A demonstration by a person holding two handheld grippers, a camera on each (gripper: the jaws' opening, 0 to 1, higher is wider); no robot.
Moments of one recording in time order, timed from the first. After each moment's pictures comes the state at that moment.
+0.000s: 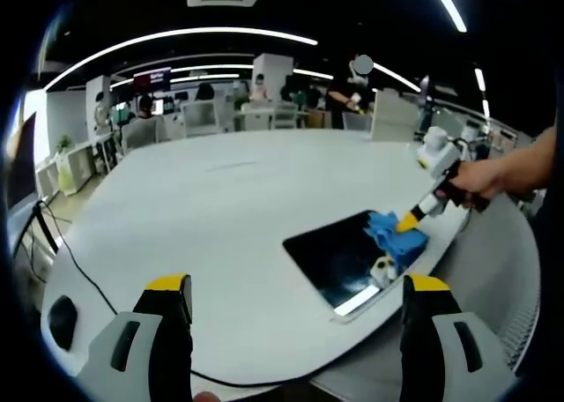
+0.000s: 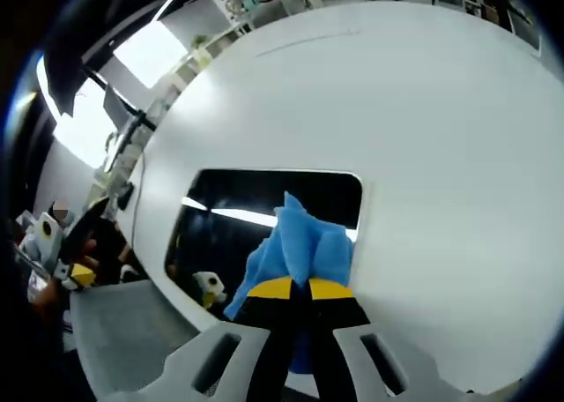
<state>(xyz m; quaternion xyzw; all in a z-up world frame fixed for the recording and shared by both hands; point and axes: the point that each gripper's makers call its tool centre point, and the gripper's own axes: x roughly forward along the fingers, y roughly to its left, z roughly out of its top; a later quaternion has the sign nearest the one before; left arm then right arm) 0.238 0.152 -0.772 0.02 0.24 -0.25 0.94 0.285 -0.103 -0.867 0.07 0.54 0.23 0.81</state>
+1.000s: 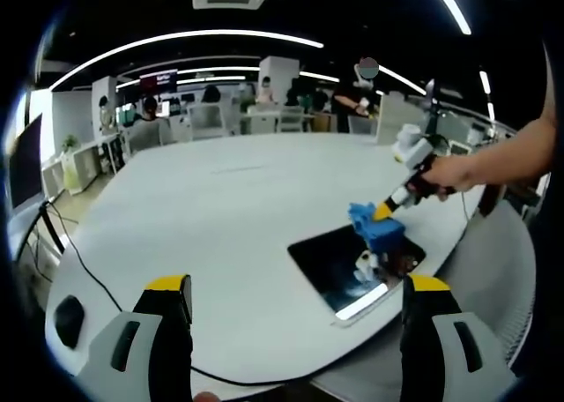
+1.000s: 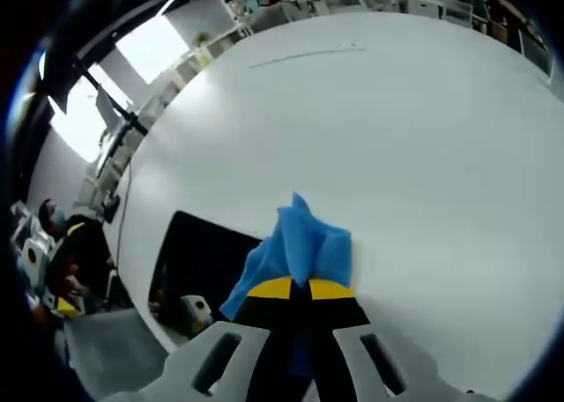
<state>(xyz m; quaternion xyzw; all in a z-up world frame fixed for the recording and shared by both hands) 0.237 0.157 -0.761 0.02 0.24 -0.24 0.94 0.354 -0.101 -0.870 0.05 0.52 0.22 0.82</state>
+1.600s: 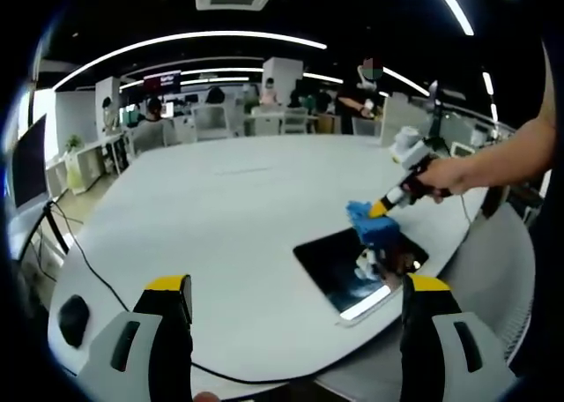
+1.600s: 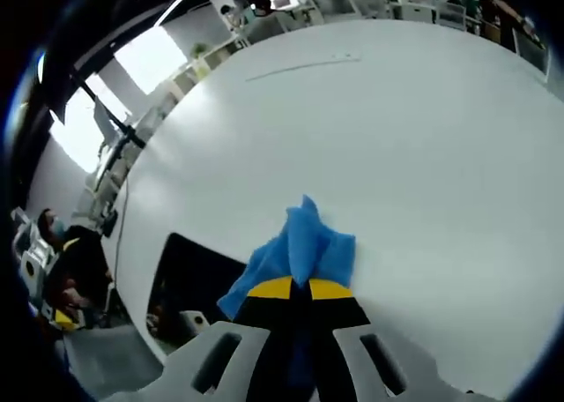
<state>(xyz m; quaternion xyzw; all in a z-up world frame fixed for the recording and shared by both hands) 0.237 0.165 -0.757 0.01 0.23 -0.23 0.95 0.374 -0.099 -0.871 0.05 0.50 0.22 0.84</state>
